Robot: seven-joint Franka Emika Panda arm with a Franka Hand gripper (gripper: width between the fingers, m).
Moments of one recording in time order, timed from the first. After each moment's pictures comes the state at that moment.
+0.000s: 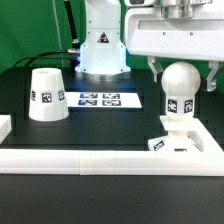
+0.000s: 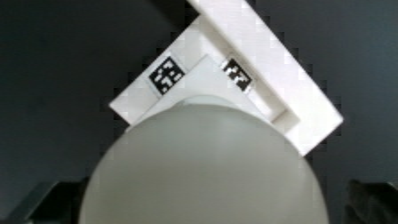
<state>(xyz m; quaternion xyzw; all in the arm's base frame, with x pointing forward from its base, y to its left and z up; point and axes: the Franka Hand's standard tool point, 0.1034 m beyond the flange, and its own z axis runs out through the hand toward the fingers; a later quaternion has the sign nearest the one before) 0.608 0.102 0.120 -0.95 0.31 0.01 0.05</state>
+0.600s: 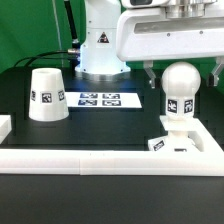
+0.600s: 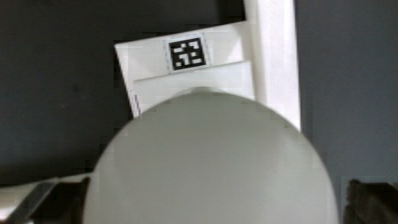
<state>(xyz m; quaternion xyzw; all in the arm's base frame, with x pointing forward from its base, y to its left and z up) 0.608 0.101 0.120 -1.00 0.04 -0.01 0.05</state>
